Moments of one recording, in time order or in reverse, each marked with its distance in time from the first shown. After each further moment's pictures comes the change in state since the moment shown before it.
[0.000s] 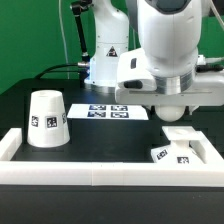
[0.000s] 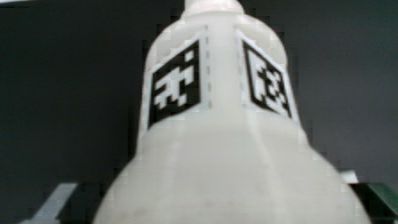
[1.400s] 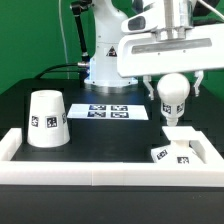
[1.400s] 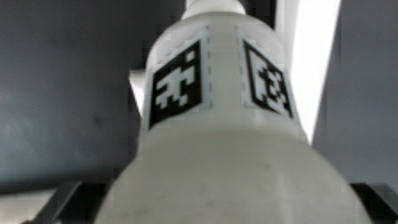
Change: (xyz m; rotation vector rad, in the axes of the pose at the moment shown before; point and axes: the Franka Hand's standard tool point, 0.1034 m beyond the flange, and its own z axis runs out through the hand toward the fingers) arm -0.007 -0.013 -0.059 -0.024 0.994 -0.226
